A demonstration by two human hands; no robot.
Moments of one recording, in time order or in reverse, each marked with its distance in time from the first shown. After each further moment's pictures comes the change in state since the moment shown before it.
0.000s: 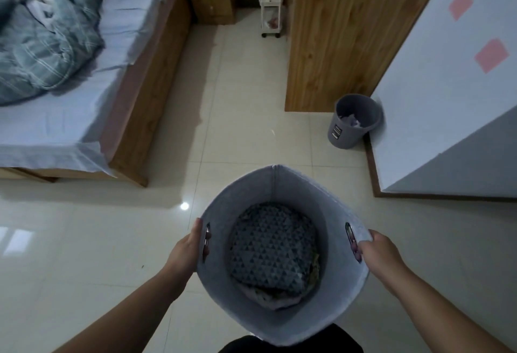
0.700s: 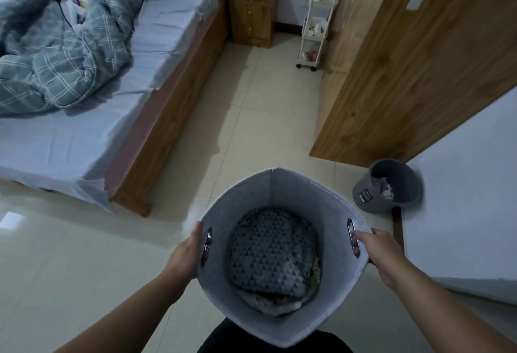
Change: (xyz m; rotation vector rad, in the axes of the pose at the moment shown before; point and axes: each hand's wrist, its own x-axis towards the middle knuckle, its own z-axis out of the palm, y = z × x) left_hand 0.214 0.171 -0.088 -0.120 0.036 -0.064; right_hand 0.205 -0.296 0.032 0.087 -0.036 -0.027
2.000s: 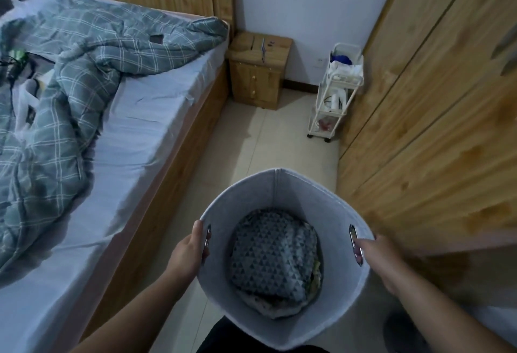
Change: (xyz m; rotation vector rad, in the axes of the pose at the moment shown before) left_hand 0.455 0.519 -0.072 -0.010 0.108 0.096; right_hand 0.394 -0.566 0.067 -0.099 0.044 -0.026
